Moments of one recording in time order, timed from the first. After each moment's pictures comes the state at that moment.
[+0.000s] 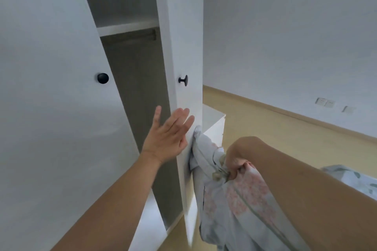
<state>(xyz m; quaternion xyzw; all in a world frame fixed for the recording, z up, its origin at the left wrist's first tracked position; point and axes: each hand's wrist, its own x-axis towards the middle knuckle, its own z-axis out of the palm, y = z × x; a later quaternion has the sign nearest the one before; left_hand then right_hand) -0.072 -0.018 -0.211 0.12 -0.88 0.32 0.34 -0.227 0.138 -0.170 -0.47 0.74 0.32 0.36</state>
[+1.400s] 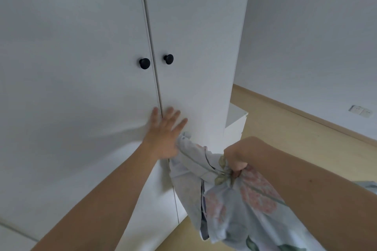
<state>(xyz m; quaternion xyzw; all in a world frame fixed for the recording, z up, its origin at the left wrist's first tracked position) 0.011 -0.068 -0.227 0.31 -0.93 0.18 0.00 -0.183 0.068 -0.210 -0.58 0.70 0.37 0.20</state>
